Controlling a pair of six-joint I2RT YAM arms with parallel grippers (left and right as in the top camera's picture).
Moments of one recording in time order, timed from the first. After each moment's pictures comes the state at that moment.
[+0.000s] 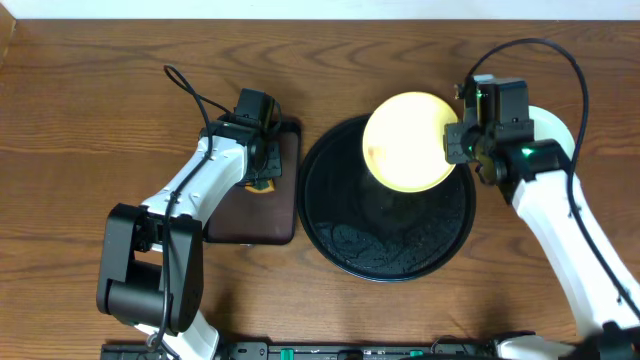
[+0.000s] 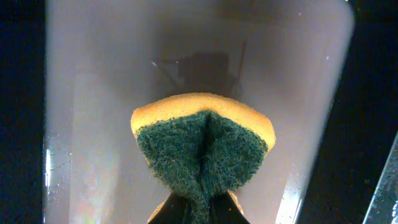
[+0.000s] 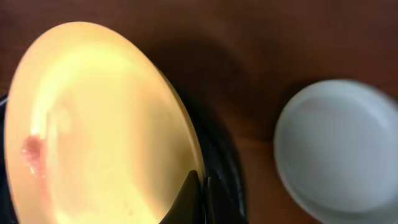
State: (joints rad) left arm -0.24 1.80 1.17 -0.69 -0.06 -0.35; right arm 0.21 1.44 1.14 -0.58 0.09 0.04
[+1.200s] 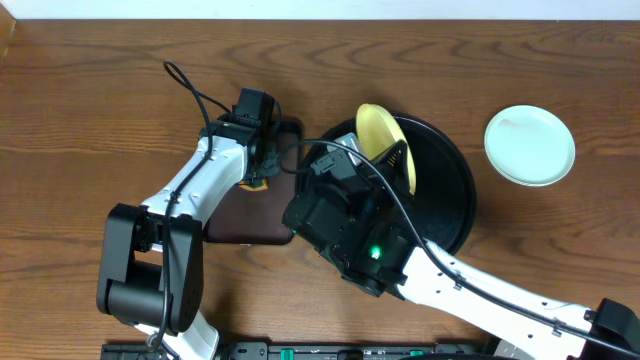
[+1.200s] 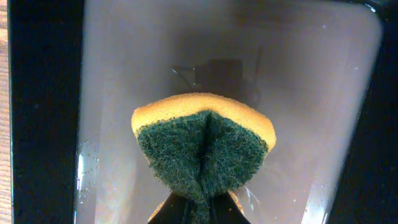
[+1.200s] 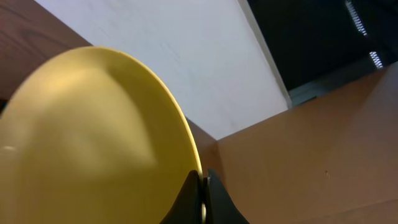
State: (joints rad) left arm -0.24 1.80 1.17 -0.68 -0.14 -0.32; right arm 1.06 1.51 1.14 -0.54 1.44 -0.07
